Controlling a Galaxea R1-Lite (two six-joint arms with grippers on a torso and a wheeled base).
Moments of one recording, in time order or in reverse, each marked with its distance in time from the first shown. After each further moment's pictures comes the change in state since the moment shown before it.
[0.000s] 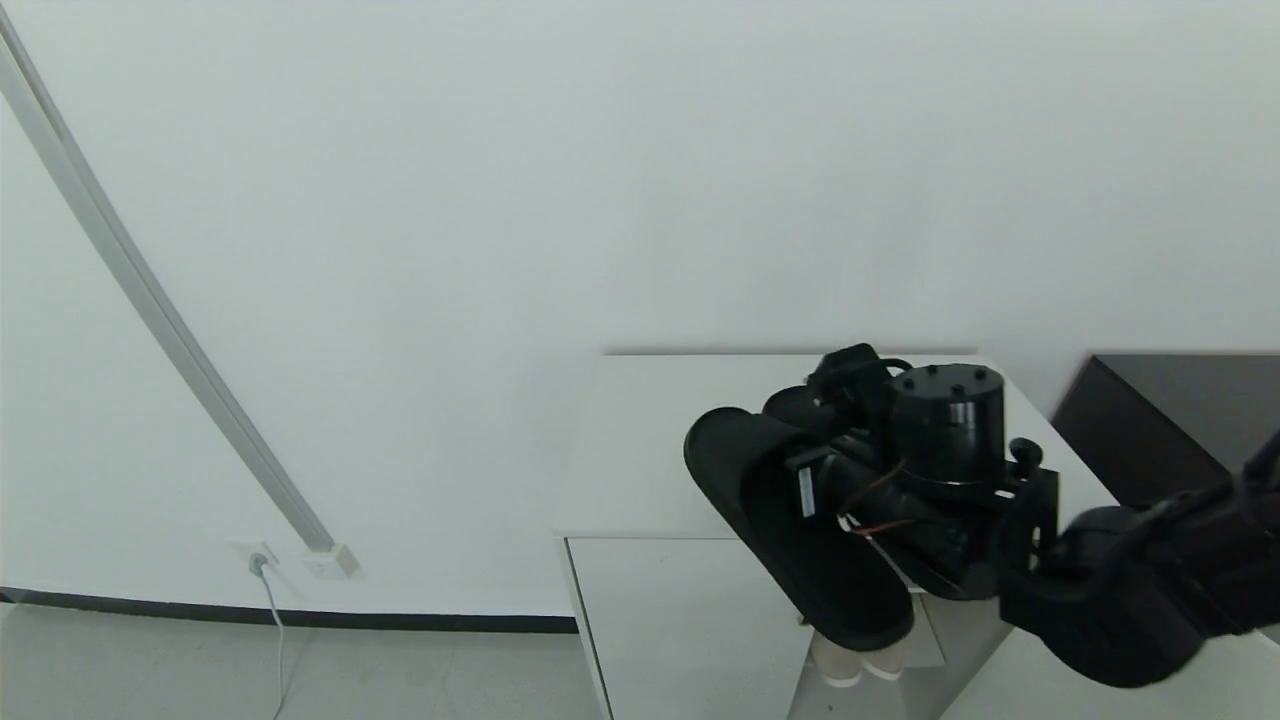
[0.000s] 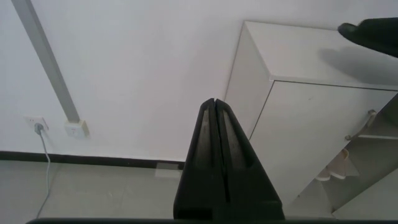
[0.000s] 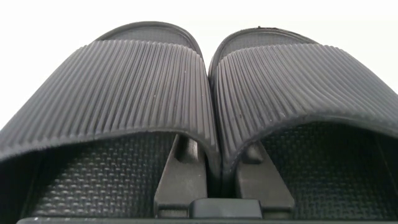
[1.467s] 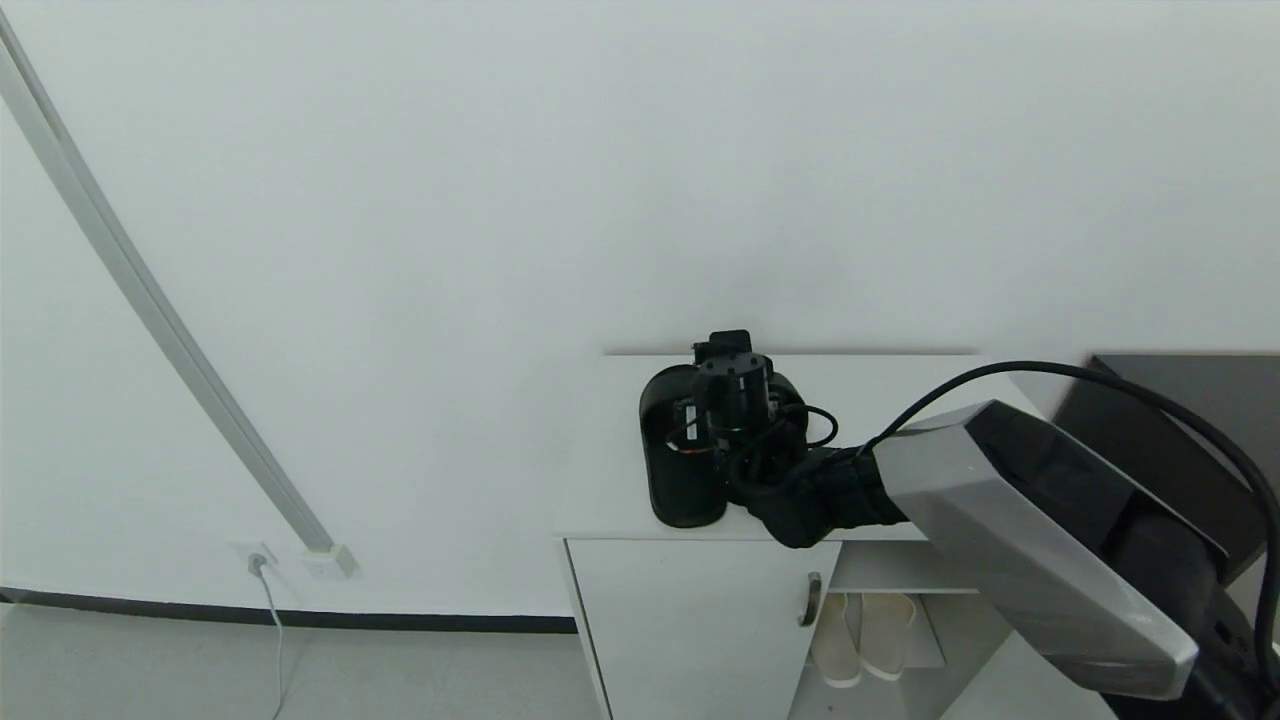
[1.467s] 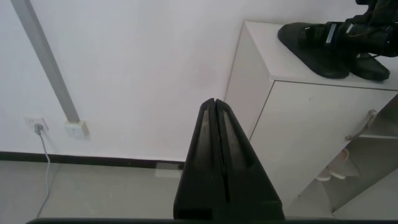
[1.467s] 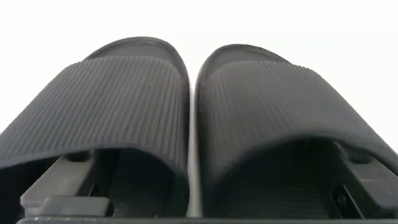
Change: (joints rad) left arm 0.000 0.000 0.000 0.000 -0.001 0.000; right arm -0.007 0.653 -0.964 0.223 -0.366 0.081
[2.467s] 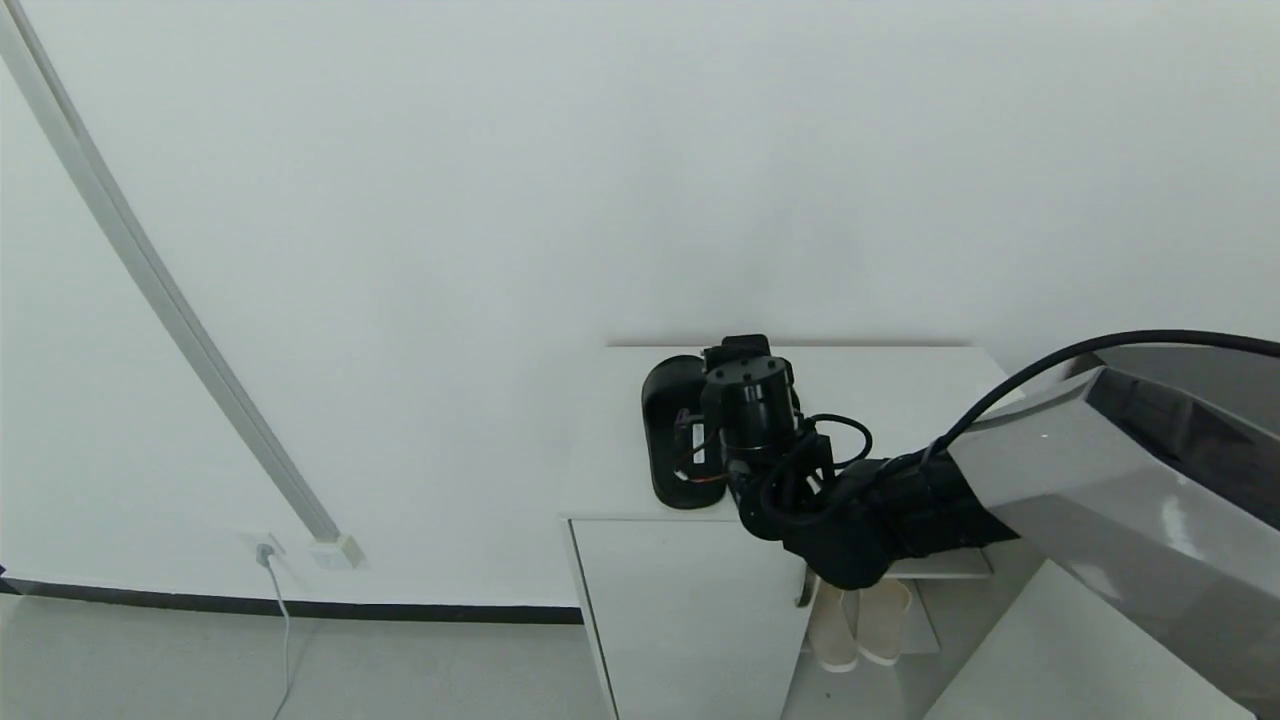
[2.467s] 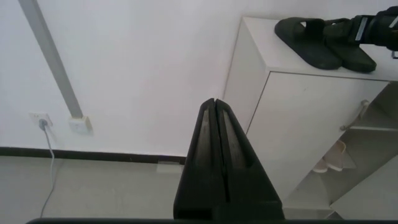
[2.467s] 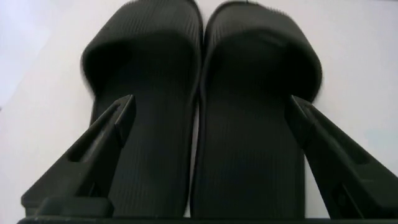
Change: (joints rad) left arm 0.000 0.000 0.000 0.001 -0.003 0.004; right arm 0.077 -0.237 0.346 -0.017 -0.006 0.085
